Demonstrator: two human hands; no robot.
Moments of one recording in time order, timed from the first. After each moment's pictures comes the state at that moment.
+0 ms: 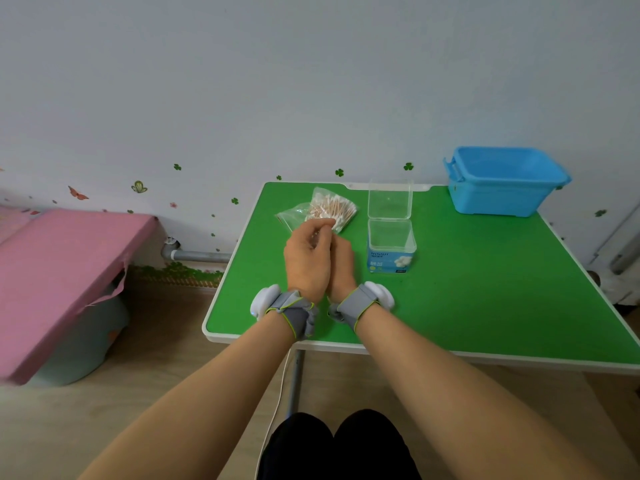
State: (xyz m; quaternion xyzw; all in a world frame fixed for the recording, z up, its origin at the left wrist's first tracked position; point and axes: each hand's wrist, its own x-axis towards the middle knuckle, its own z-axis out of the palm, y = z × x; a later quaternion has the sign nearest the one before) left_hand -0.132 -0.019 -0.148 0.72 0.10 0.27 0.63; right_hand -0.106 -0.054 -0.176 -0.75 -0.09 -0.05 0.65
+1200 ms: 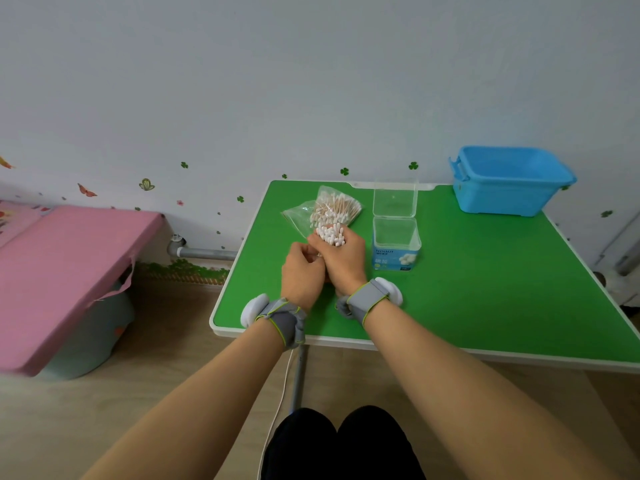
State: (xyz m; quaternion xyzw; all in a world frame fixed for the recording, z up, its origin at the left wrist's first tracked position) left_hand -0.142 0.002 -0.170 0.79 0.19 0.14 0.56; right_hand -0.101 -0.057 -0.175 -0.69 -0.01 -0.08 0.72
